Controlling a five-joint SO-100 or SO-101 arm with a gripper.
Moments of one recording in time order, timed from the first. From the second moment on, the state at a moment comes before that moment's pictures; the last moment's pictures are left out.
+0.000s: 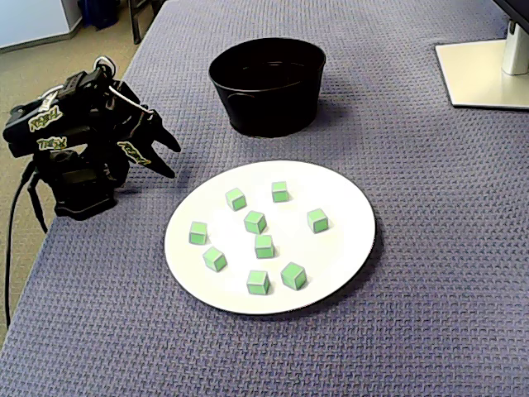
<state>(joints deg) -3.1 182.4 170.6 78.0 -73.7</state>
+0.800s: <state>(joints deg) 12.6 113.1 111.4 84.2 -108.1</state>
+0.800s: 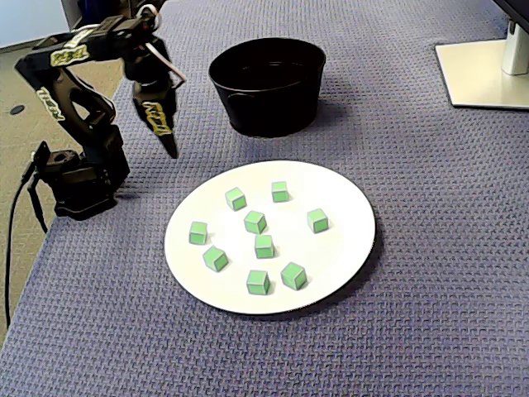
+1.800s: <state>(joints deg) 17.1 70.1 90.2 65.8 -114.5</state>
